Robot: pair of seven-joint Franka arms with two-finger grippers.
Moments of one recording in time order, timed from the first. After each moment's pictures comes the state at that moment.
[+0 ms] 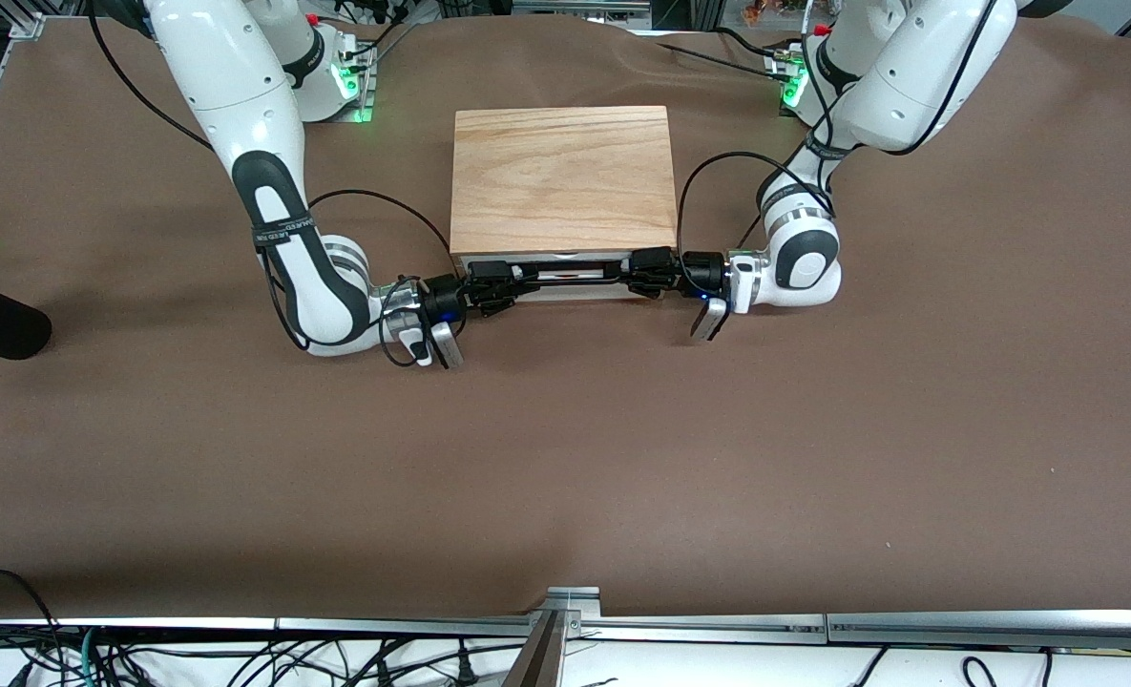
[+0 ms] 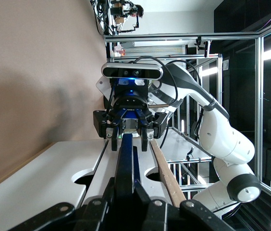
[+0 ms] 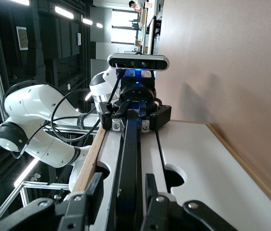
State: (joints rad) left arm -0.16 0.62 -0.21 -2.16 -1.87 1.76 1.31; right arm 0.41 0.72 -0.05 -1.85 1.64 1.62 -1.09
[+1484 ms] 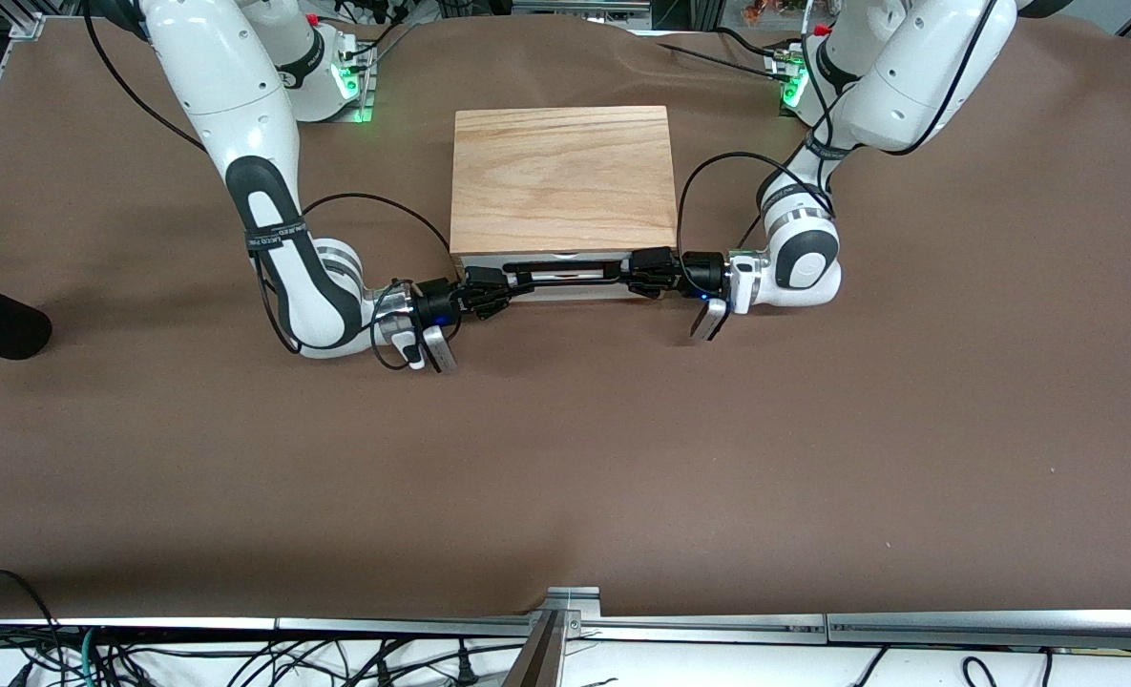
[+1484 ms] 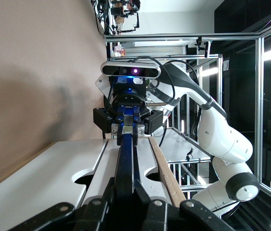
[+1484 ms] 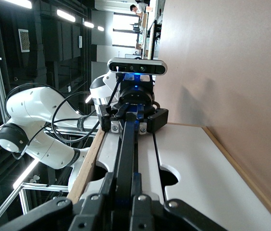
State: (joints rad) left arm -0.16 0.62 -0.21 -2.16 -1.87 1.76 1.30; right arm 0.40 0.73 -0.05 -1.85 1.64 1.61 -1.11
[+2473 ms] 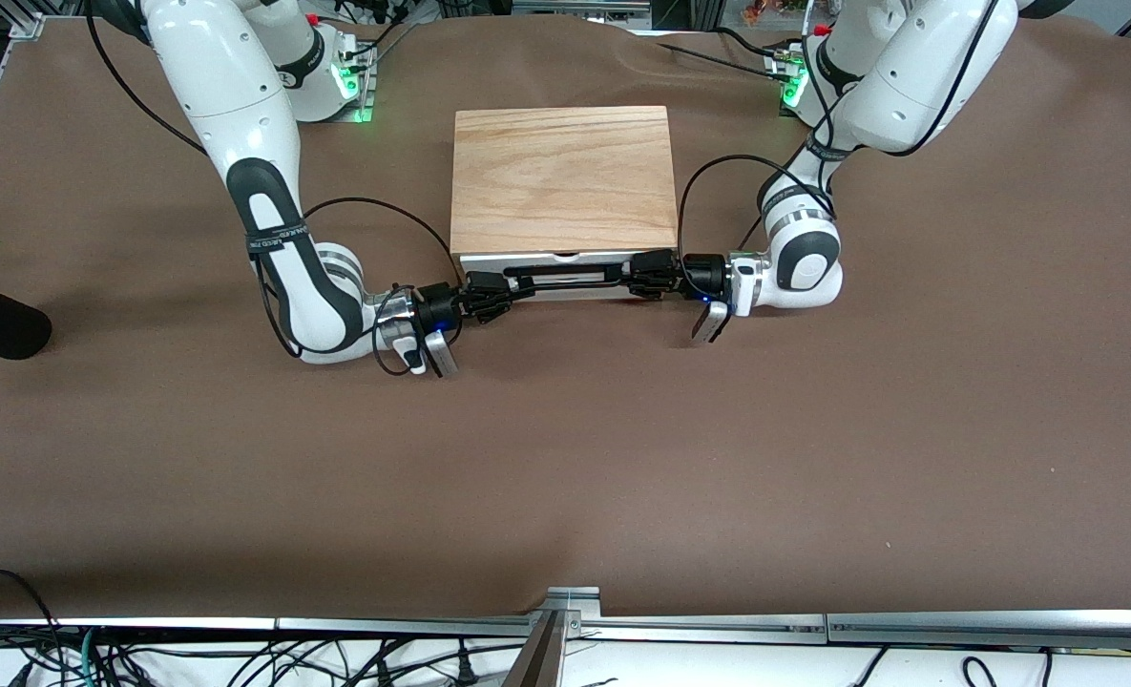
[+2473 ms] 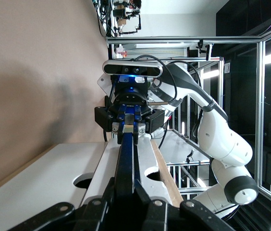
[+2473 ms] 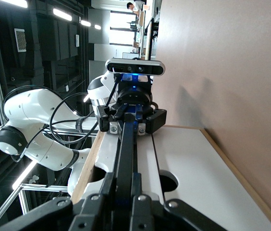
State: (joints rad) left arm -0.16 0.63 -0.21 -2.14 -1.87 1.77 1.28; right arm 0.40 0.75 -0.05 -1.80 1.62 1.62 -1.06
